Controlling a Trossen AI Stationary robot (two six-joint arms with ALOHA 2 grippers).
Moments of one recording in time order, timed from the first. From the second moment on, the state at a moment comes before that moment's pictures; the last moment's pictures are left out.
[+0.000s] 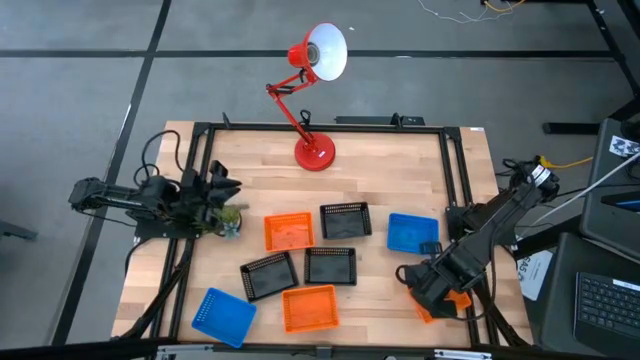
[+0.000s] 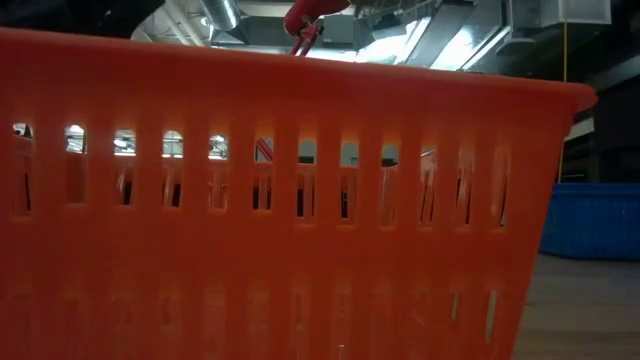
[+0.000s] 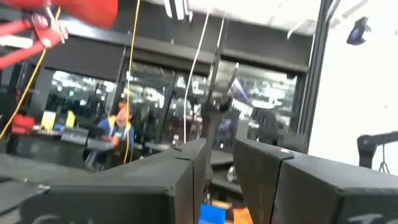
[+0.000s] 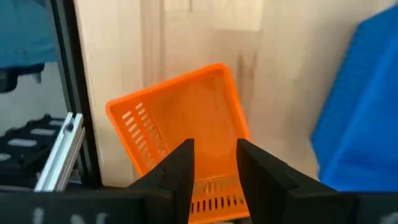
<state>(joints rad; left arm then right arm) -0.08 0.17 0.01 0.73 -0.20 -0.15 0.79 1.49 1.18 -1.16 -0.11 0.75</state>
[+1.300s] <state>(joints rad) -0.08 0.71 0.30 0.45 -0.16 -0.07 0.78 1.49 0.95 -0.91 -0.07 0.85</state>
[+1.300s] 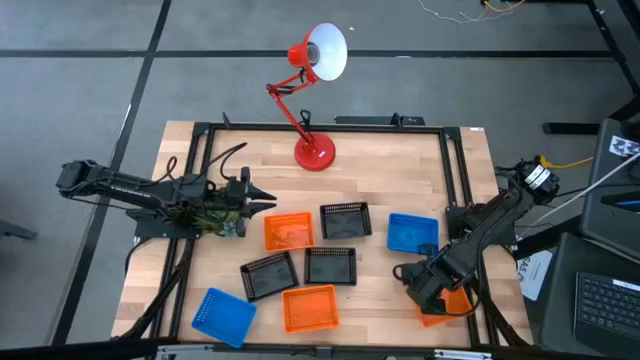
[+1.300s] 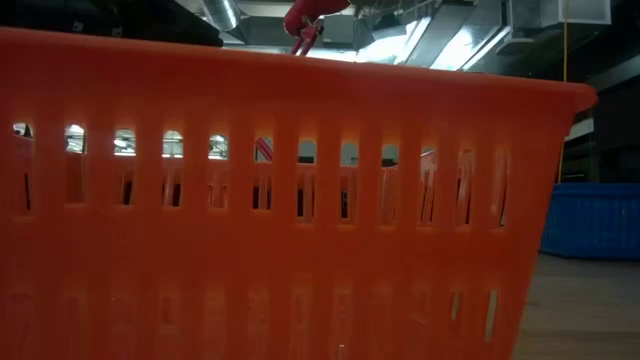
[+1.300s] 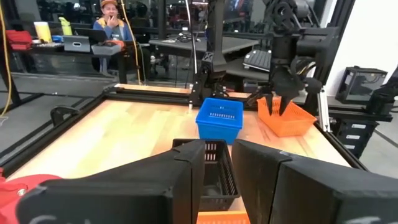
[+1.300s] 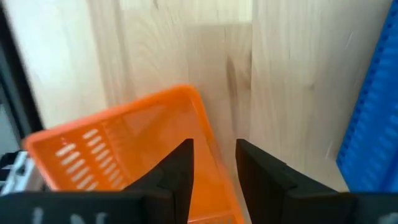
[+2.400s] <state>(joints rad) -0.08 0.71 0.30 0.45 -0.16 -0.07 0.79 1.49 0.97 -1.02 -0.23 0.81</state>
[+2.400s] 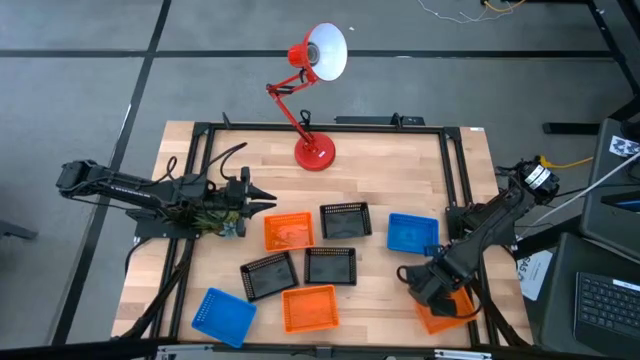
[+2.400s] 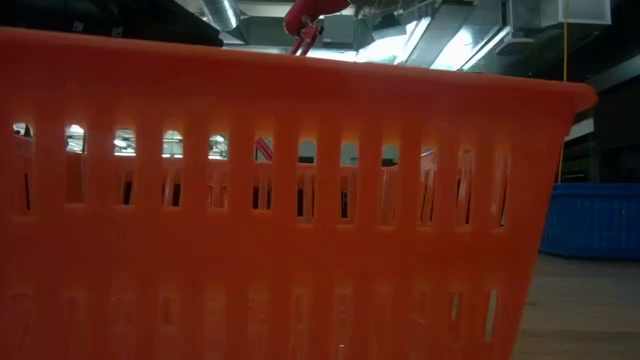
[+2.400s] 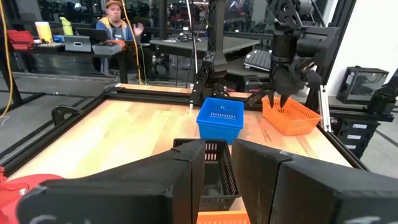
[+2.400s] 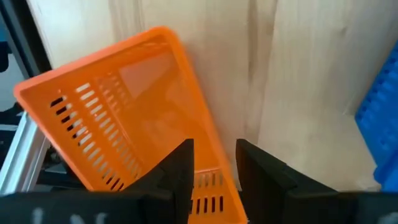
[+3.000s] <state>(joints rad) -0.08 0.71 0.30 0.44 -0.16 -0.07 0.82 1.65 0.97 -0.97 -0.20 0.80</state>
